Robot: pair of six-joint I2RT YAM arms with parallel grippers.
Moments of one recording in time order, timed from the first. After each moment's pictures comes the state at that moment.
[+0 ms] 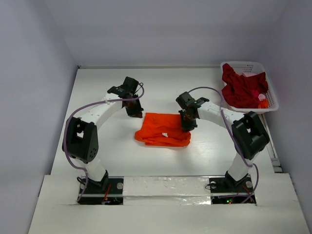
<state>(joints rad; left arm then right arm) -0.41 1.67 1.30 -0.77 0.11 -0.67 0.60 1.75 1.21 -0.75 0.07 0.55</state>
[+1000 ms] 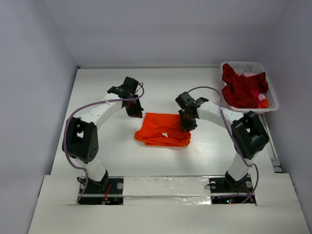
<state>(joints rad) -0.41 1.67 1.30 -0.77 0.11 -0.67 0.60 1.76 1.22 -0.76 0.09 0.55</state>
